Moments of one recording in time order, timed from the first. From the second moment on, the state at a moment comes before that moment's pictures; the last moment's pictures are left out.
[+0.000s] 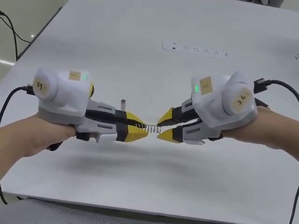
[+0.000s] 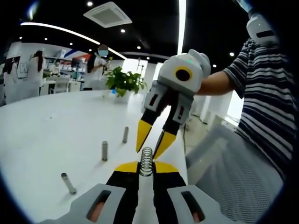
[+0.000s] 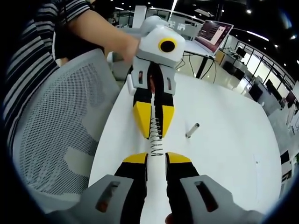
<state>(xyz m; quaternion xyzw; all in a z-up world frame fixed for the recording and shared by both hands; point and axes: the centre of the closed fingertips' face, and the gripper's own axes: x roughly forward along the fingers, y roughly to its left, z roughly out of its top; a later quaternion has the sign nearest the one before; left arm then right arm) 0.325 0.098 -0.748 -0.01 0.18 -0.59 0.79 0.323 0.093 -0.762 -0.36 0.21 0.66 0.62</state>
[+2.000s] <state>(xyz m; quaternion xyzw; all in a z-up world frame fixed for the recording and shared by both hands) 0.316 0.097 -0.750 0.01 0.18 -0.59 0.79 0.305 0.140 -0.710 -0.32 0.16 0.70 0.62</state>
